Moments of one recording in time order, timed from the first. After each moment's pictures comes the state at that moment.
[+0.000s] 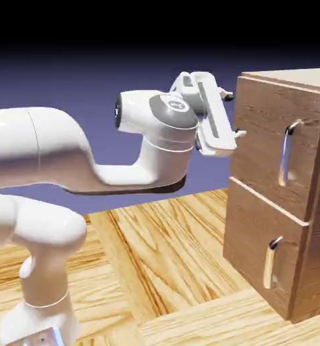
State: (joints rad) arm 0.79 -1.04 -0.96 -2.43 -2.21 2.96 -0.25
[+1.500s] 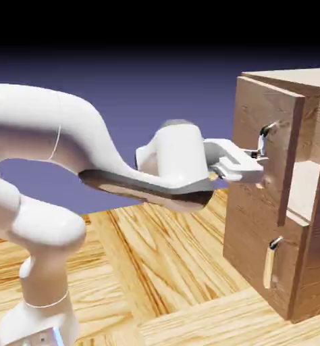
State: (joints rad) arm 0.59 -0.77 -0.84 -2.54 -2.86 2.64 -0.01
